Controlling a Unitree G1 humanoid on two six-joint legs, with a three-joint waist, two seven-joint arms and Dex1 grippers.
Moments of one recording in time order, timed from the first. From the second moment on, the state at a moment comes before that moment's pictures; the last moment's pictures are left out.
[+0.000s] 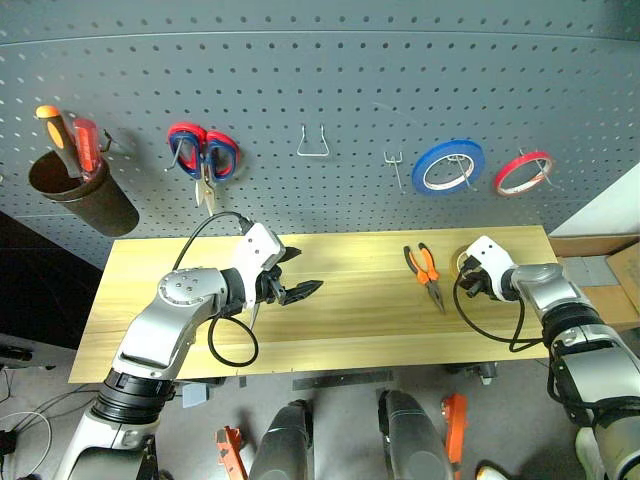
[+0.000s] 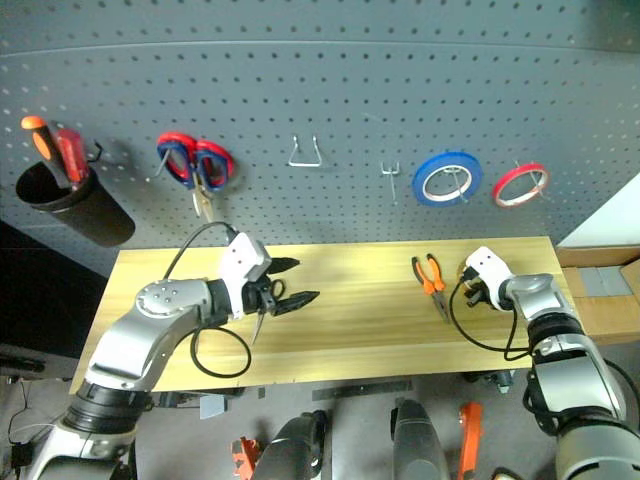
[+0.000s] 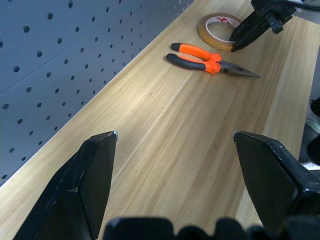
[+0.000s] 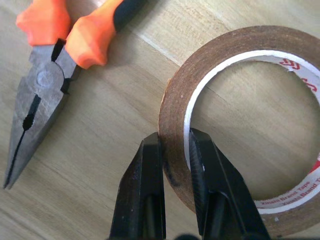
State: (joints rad) left arm -0.36 0.61 -0.09 -0.19 -0.29 0.54 -0.83; right arm -0.79 -0.57 0.19 1.08 -0.18 0.14 0.76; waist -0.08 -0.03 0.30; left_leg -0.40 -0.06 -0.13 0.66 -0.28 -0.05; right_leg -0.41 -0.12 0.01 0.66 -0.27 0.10
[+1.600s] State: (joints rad) left arm -0.24 0.65 0.06 -0.28 -0.42 0.40 -0.91; right arm -0.44 -0.39 0.27 -0.37 -0.33 0.34 0.47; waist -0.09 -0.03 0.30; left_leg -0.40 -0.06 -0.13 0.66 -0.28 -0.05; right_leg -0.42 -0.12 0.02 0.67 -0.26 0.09
